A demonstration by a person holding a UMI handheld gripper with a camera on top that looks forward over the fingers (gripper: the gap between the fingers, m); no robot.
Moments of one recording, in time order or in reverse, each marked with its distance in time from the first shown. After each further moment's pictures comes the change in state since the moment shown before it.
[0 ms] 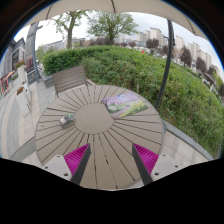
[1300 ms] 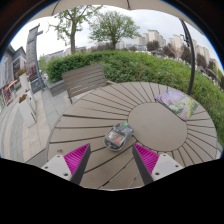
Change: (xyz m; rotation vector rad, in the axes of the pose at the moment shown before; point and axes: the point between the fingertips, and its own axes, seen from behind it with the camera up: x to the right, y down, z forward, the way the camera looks) arm -0.295 -0.010 0.212 0.084 -0.071 0.071
